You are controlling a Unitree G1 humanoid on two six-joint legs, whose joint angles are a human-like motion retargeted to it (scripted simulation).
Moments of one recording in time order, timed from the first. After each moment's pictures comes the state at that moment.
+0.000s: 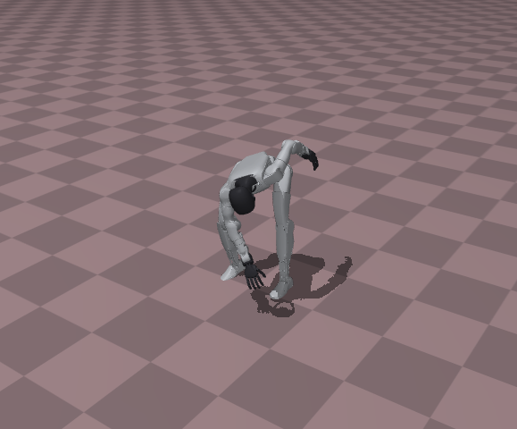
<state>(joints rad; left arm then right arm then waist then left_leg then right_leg) 0.40 0.52 -0.39 0.48 -0.65 -0.24 0.14 -1.71 -0.54 1.15 1.25 -0.37 0.02 -0.48 0.33 0.18 0.52 -1.50 0.00 -0.37 -0.02 0.36 -0.26 -1.57 -0.38 -0.50 0.70 0.03 0.14</state>
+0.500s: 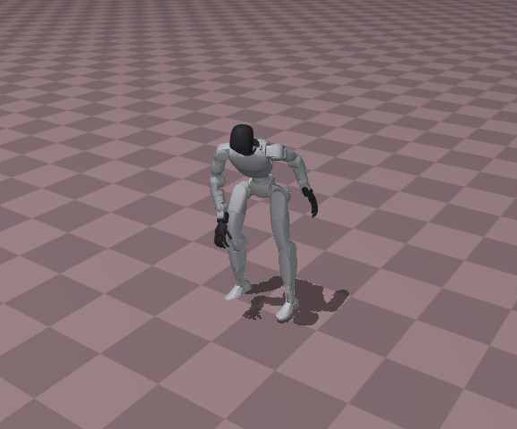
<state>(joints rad) 0.19 0.38 -0.15 0.81 -0.50 -0.17 0.24 -0.64 -0.38 0.74 0.88 -0.24 -0.02 -0.57 0.21 -0.07 0.46 -0.56 0.13 -0.20 -0.09 0.20 -0.26 -0.59 -0.16 -0.35 0.28 0.02 0.16</state>
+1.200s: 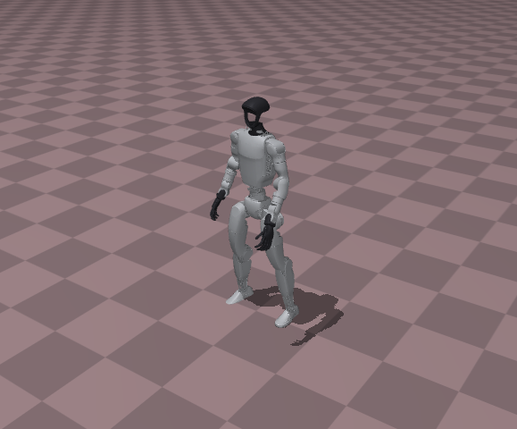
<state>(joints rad) -0.01 0.31 -0.27 0.96 -0.35 -0.09 0.25 0.15 -0.35 0.36 1.03 -0.12 0.04 -0.18 -0.01 -0.04 -0.02 0.20 0.06 0.19 -0.09 -0.10 -0.19 0.06 -0.19 -0.02 0.05 -0.05 0.21</state>
